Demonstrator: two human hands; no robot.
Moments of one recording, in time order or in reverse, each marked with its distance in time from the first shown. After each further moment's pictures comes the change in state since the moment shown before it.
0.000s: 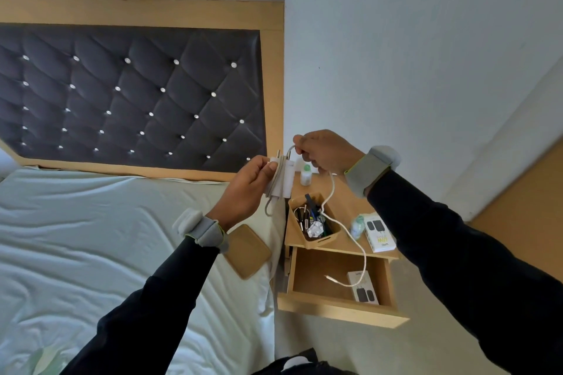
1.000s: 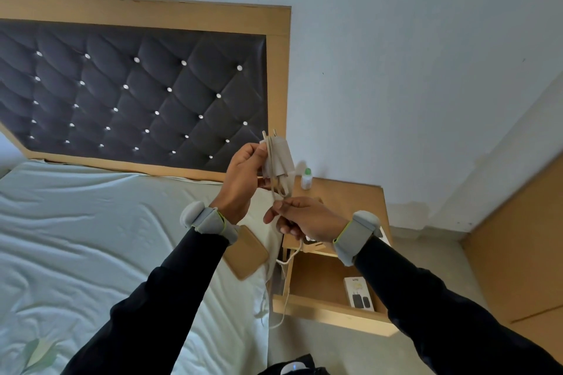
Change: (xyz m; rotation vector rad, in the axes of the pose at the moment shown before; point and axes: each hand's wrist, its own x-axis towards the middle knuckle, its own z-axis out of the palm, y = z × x) left_hand -0.002 0.033 0.002 -0.559 0.215 -0.143; right_hand -0.040 0.071 0.057 0.123 -0.385 -0.046
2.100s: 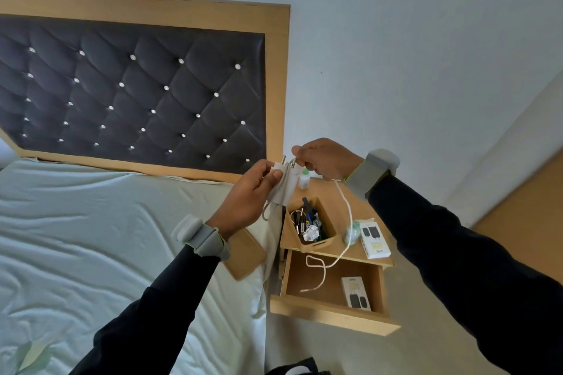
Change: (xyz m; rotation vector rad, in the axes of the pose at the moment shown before) left_hand -0.008 -0.024 -0.008 0.500 -0.213 0.162; right_hand 0.022 -0.070 -0.067 -0.406 0.279 0.049
